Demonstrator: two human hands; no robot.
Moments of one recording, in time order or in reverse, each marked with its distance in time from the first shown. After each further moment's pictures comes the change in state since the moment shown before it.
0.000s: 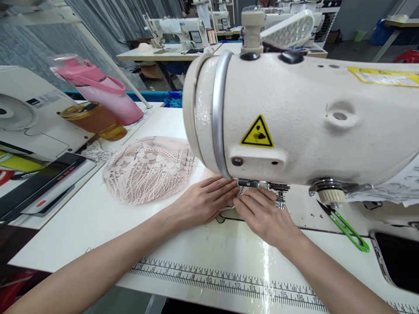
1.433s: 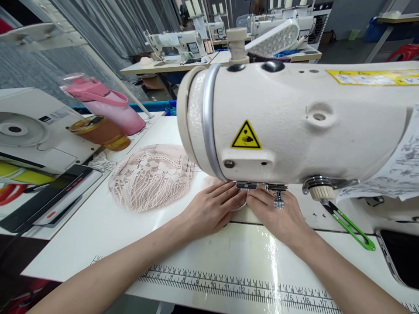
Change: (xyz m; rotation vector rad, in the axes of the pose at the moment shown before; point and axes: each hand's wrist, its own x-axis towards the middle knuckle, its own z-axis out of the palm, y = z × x) left_hand 0.007 0.015 0.007 -0.063 -0.052 -0.139; right_hand -0.017 0.008 -0.001 -0.044 -0.117 0.279
